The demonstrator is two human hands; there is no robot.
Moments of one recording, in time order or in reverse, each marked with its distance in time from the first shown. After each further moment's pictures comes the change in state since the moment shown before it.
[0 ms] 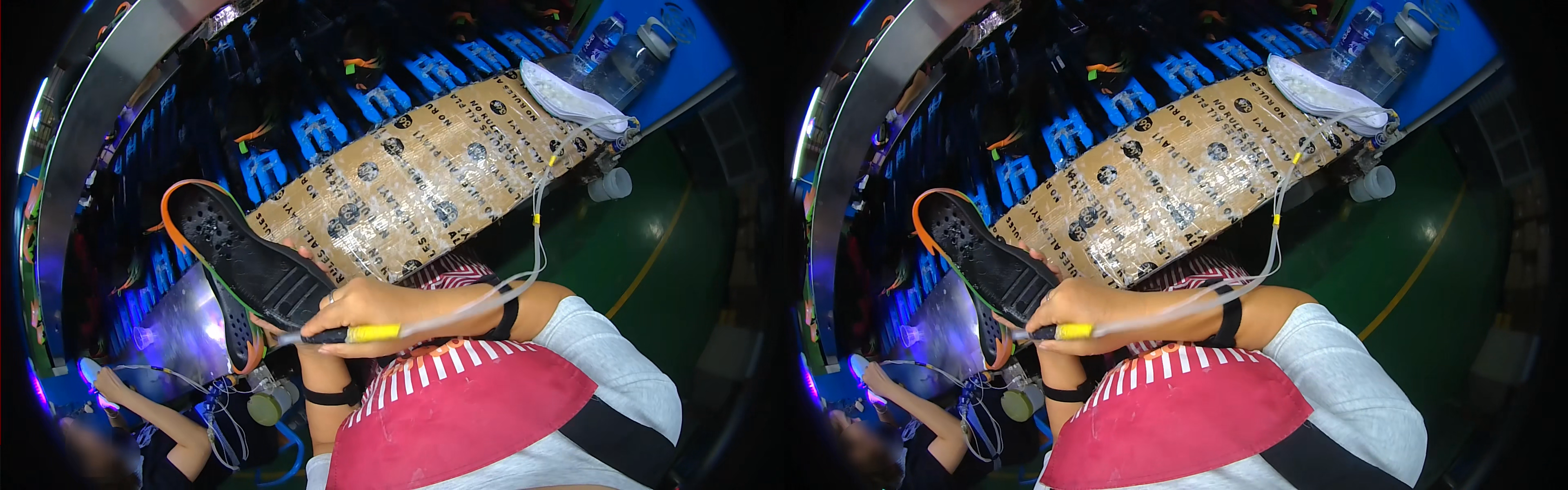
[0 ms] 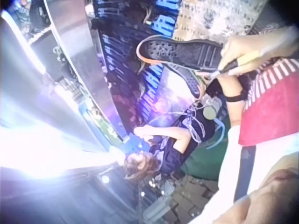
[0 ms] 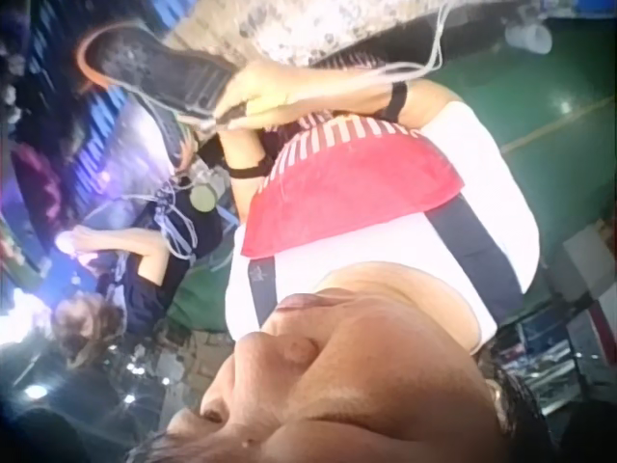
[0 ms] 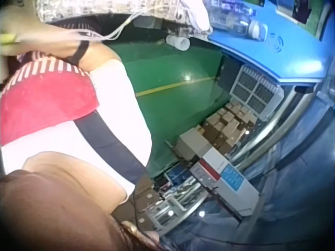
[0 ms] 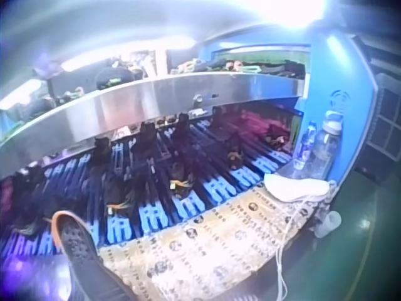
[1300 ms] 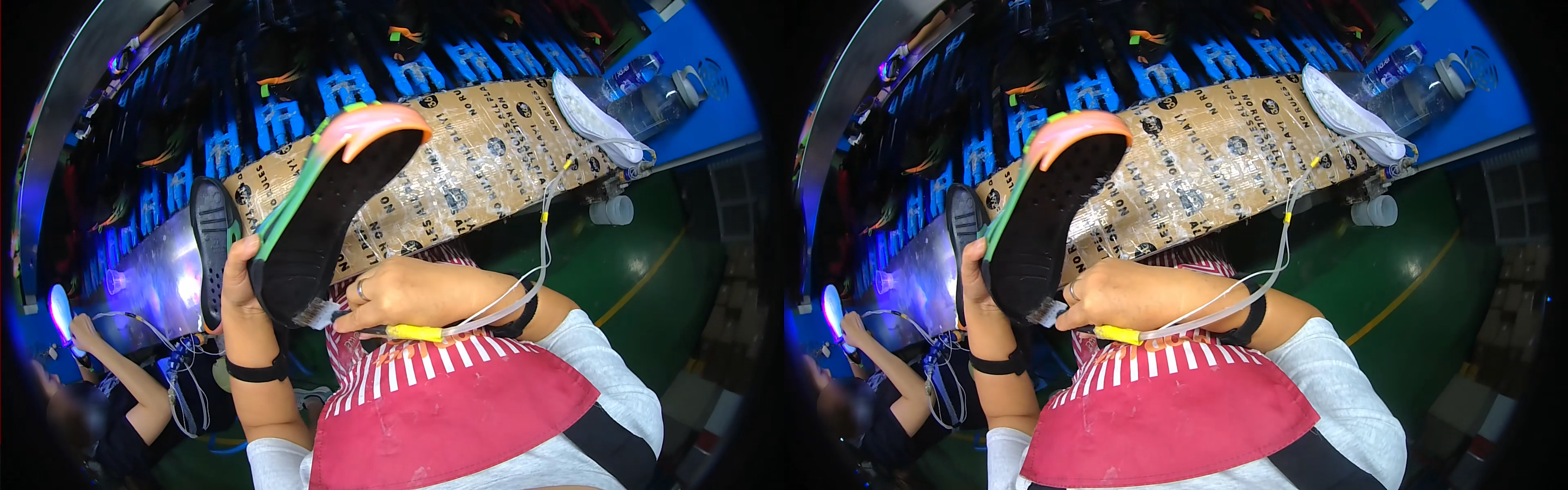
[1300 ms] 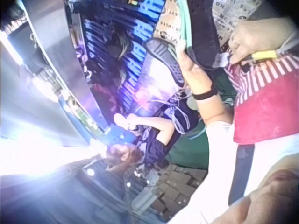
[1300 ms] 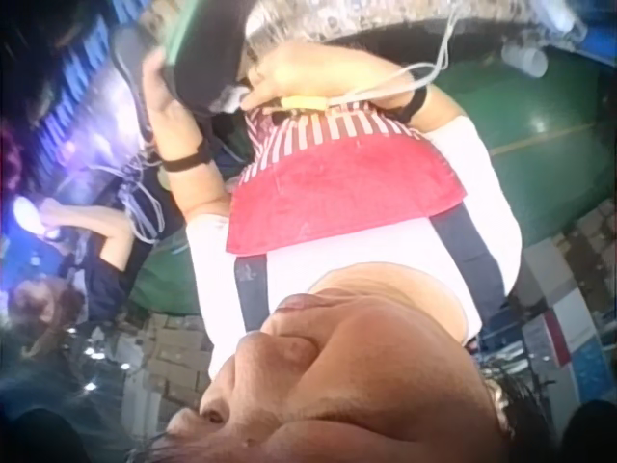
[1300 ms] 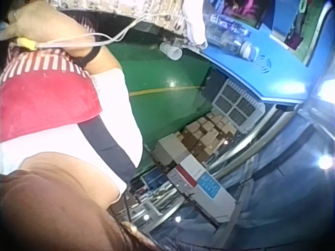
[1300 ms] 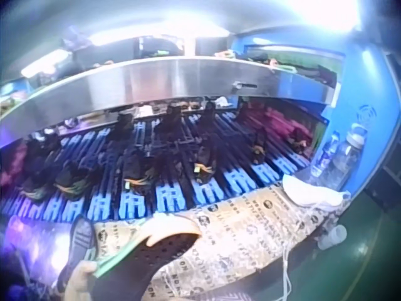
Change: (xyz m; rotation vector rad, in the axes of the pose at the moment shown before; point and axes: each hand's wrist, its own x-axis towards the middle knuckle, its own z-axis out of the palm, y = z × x) left_hand 0.014 0.052 0.051 0.437 0.255 -0.445; right_hand -0.023 -0.003 -0.025 -0.307 -0.367 -0.098
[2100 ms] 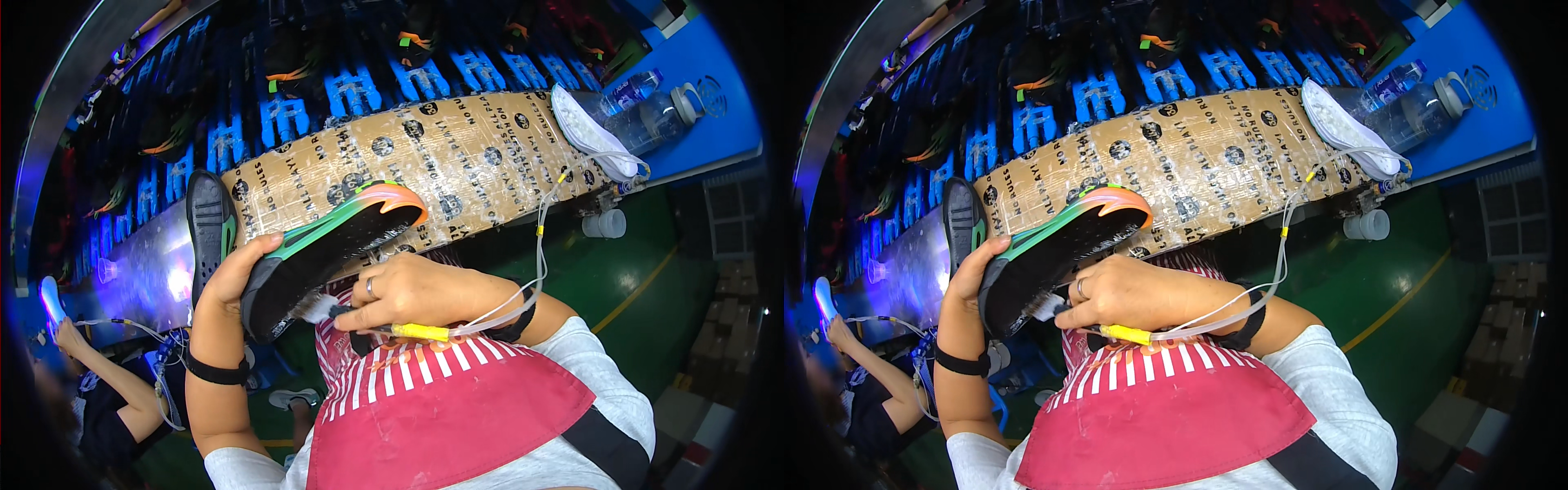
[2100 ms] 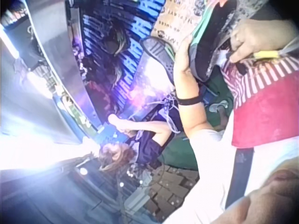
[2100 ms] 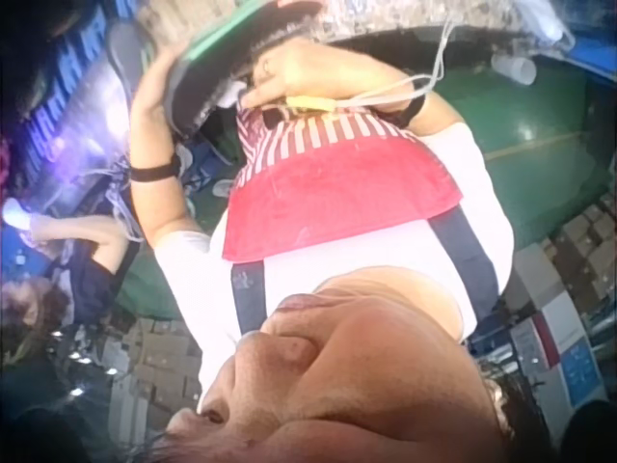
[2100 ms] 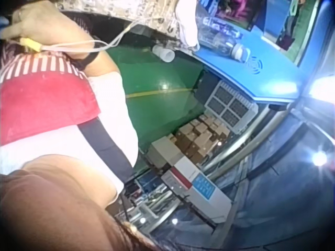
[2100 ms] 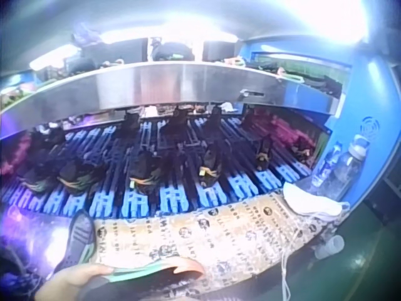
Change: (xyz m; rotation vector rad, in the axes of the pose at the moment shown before) left_hand -0.008 0.017 0.001 0.285 0.252 -0.325; right_hand -0.010 0.002 0.002 -0.054 -0.048 -0.067
